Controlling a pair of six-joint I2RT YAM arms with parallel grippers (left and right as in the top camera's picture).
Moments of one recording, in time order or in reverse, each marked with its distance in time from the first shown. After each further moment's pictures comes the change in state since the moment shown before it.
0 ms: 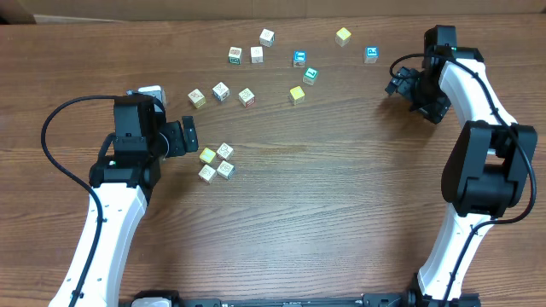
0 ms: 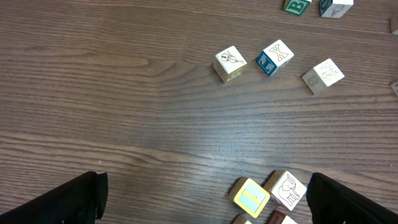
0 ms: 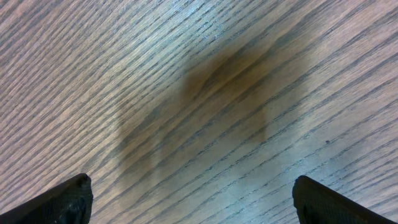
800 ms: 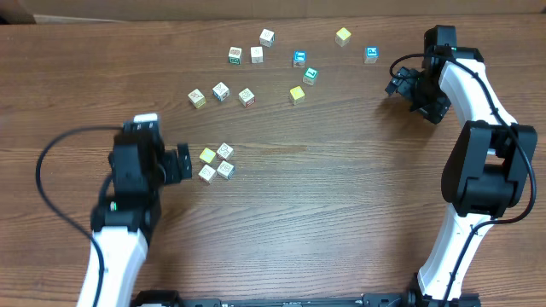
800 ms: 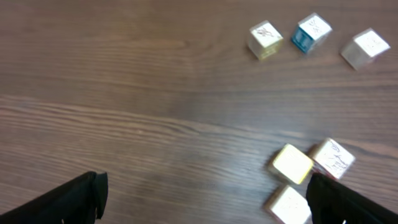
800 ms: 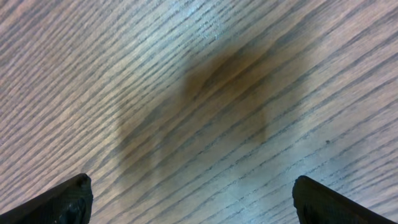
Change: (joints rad) left arm 0.000 -0.271 -0.277 0.090 -0.124 0.054; right arm 0.000 0.000 0.000 0.000 0.000 0.000
